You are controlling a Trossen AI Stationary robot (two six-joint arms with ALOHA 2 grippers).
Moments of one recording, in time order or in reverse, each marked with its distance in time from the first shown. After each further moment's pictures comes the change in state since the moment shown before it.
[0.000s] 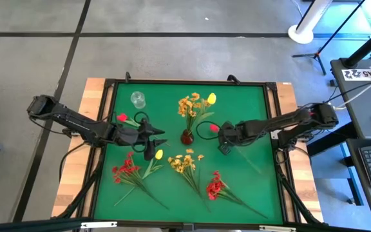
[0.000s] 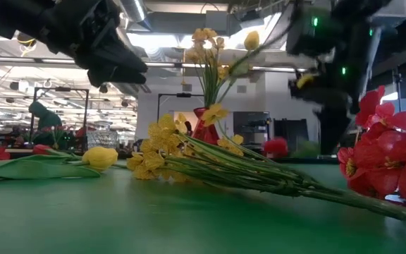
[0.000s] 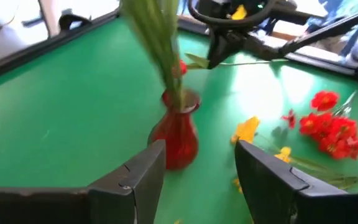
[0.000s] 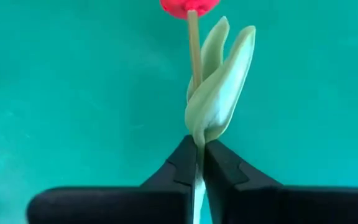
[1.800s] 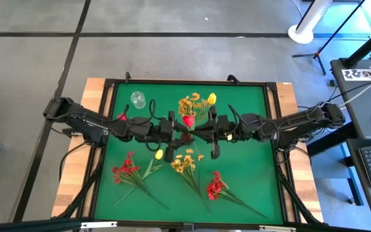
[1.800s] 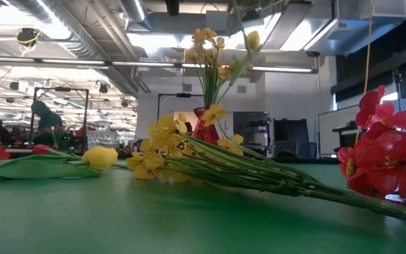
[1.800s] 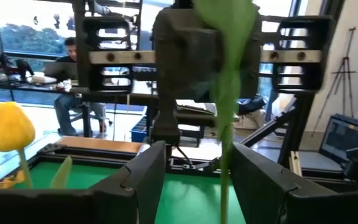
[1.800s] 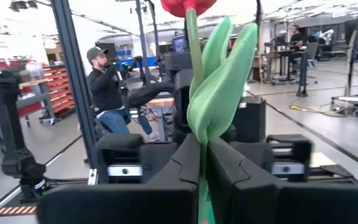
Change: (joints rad) left arm 0.054 0.321 0.438 0.341 0.233 0.288; right arm 0.103 -0.082 0.170 1.260 -0.114 -0.691
